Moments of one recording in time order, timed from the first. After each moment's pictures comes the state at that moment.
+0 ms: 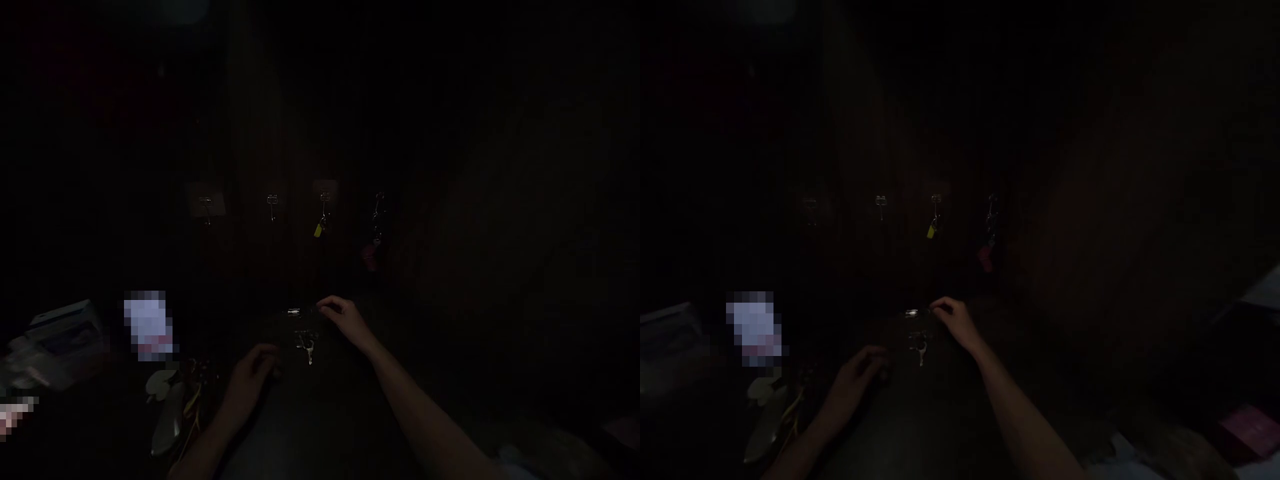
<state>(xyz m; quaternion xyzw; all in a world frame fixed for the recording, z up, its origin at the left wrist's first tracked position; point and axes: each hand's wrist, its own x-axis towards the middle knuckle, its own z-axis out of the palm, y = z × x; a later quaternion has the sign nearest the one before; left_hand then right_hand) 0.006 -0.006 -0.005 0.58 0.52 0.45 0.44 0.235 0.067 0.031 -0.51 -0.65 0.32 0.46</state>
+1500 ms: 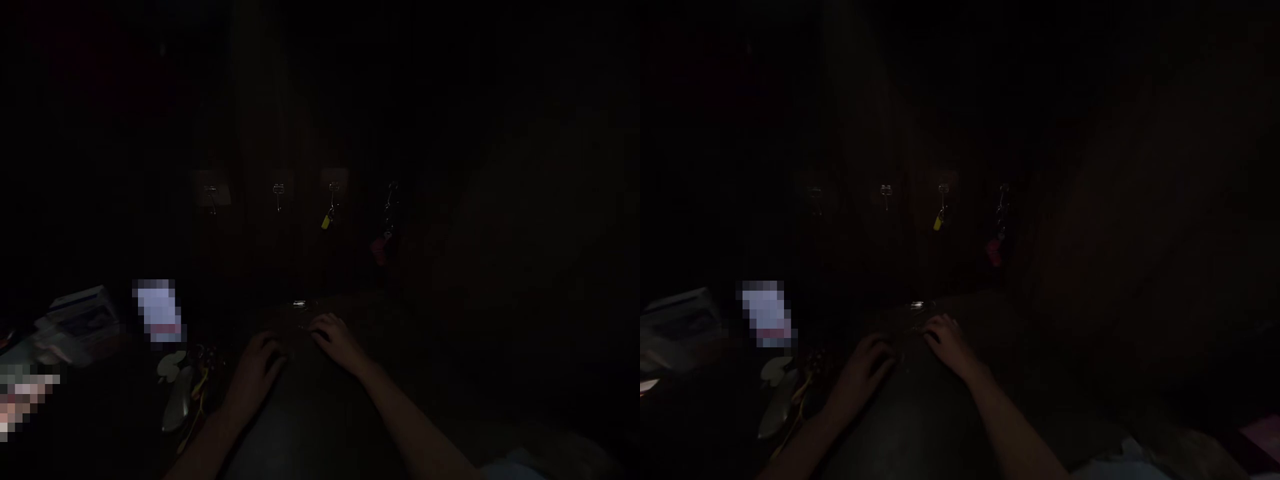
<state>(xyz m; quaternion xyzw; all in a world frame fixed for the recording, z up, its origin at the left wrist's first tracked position) -0.001 -0.005 -0.021 0.77 0.50 0.36 0.17 0.217 0.045 -0.016 -0.48 -0.82 0.17 0.28</state>
